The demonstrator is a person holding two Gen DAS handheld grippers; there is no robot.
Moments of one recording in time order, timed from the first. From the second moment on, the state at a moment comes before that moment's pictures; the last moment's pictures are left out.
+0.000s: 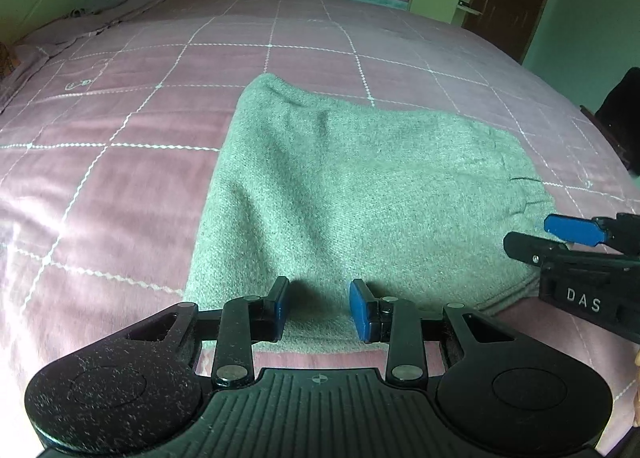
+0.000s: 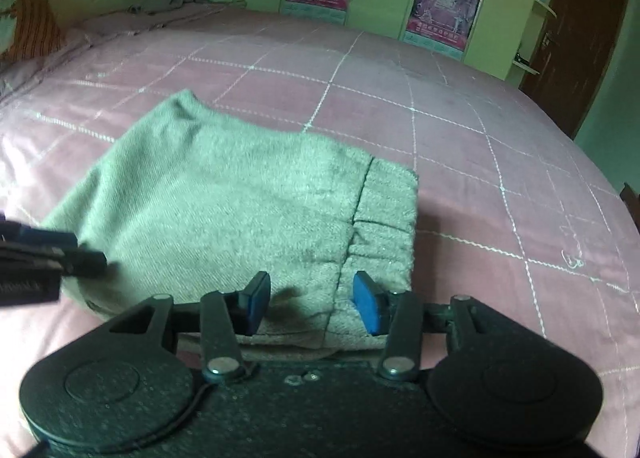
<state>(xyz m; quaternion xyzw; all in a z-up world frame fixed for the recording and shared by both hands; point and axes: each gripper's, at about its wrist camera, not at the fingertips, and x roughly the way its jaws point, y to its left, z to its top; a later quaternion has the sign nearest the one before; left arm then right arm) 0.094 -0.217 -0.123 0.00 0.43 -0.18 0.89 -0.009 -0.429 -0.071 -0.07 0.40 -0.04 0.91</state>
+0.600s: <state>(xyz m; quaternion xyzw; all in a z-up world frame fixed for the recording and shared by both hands) 0.094 -0.217 -0.112 0.00 0.42 -0.18 0.89 -0.020 -0.426 -0.055 -0.05 0.39 -0.04 0.92</state>
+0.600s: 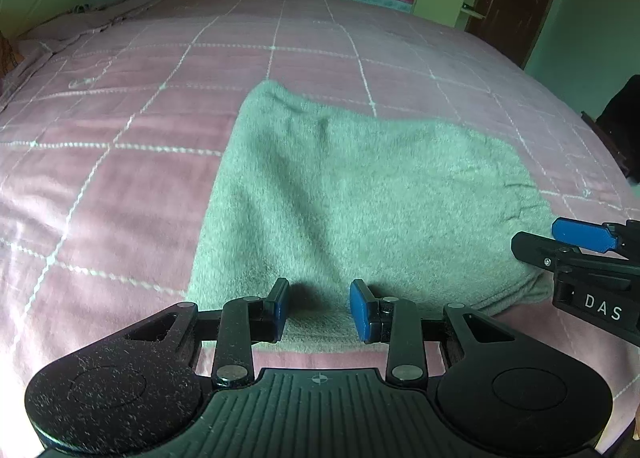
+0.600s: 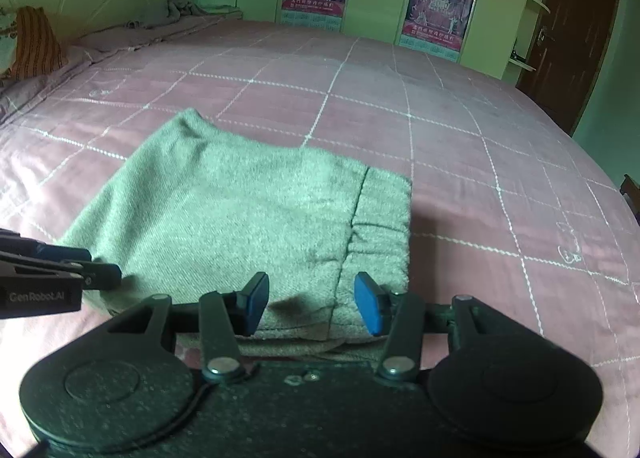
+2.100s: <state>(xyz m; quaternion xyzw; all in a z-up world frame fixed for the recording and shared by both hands) 0.169 -0.165 -0.144 -0.11 0.50 -0.17 0.84 -0.004 -0.543 -0.085 0.24 0.44 -0.01 0.86</state>
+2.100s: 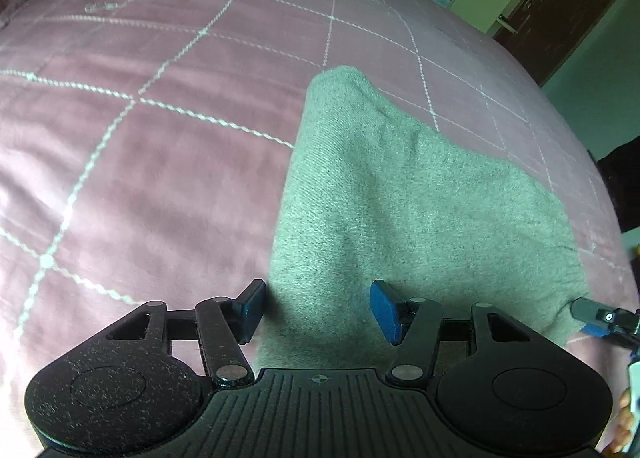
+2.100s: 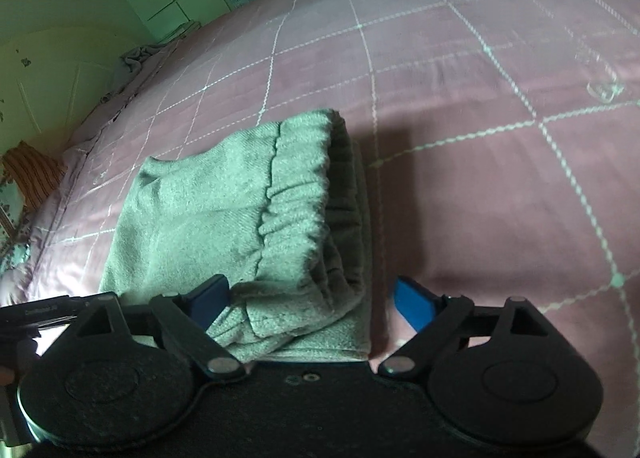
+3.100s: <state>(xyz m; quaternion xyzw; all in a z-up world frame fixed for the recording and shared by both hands) 0.206 -0.187 -0.187 -0.22 0.52 -0.25 0.78 0.035 -0.568 -0.136 0.38 0.43 0.08 0.82</state>
